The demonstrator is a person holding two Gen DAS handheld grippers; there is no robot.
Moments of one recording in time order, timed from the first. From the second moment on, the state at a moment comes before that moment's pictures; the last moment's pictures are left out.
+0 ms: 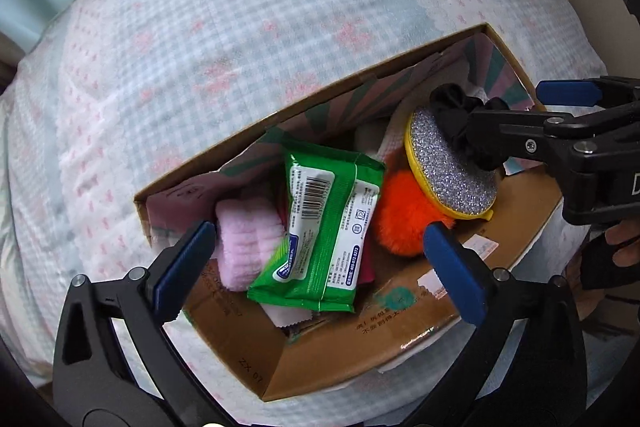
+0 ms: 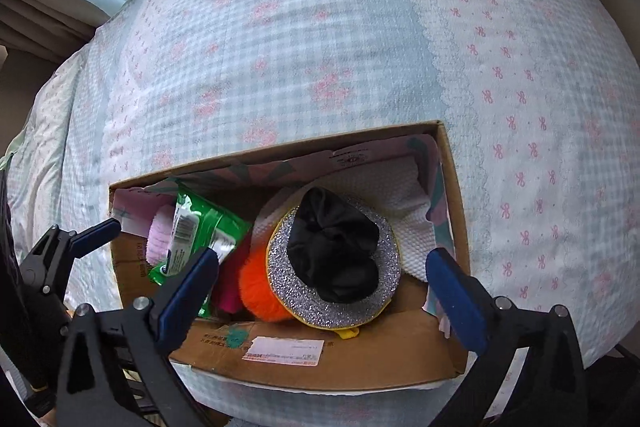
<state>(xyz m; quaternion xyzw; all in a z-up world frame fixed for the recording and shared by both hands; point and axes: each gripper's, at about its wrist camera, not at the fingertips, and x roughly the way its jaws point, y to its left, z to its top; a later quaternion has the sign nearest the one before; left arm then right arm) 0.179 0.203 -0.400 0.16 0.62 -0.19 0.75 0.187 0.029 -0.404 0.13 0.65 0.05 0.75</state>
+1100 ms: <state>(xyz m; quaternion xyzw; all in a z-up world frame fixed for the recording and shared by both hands) 0.098 0.150 -0.135 0.02 0.47 -0.03 0.88 0.123 -0.078 -0.169 0.05 0.51 0.08 0.86</state>
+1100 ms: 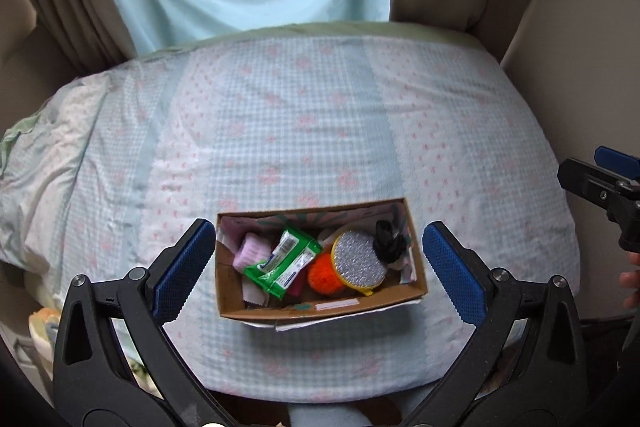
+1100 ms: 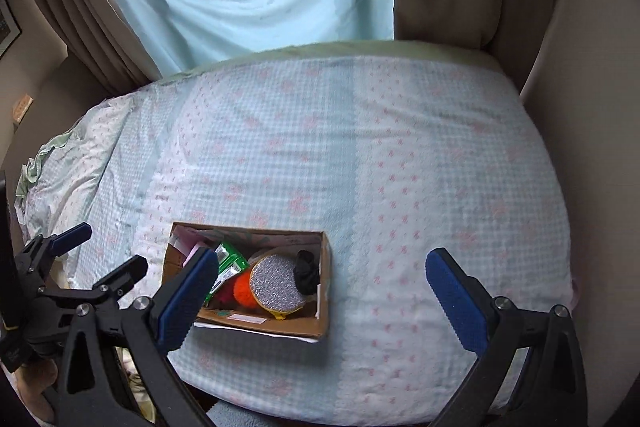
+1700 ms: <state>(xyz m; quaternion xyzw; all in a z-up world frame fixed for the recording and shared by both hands) 0.015 0.078 0.000 -0.01 0.28 -0.04 0.96 0.037 -0.171 -0.041 0.02 0.34 -0.01 0.94</state>
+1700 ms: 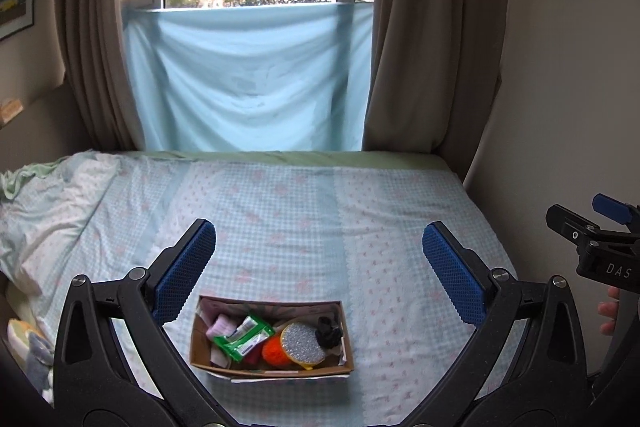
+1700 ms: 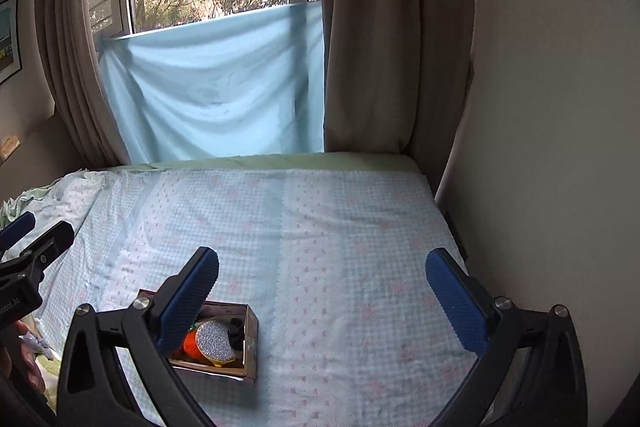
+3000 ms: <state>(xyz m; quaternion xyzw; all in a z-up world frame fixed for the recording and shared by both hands) 0.010 0.078 0.005 0.00 0.26 -0.03 0.97 0.025 -0.180 -0.031 0.02 0.30 -0.02 0.95</state>
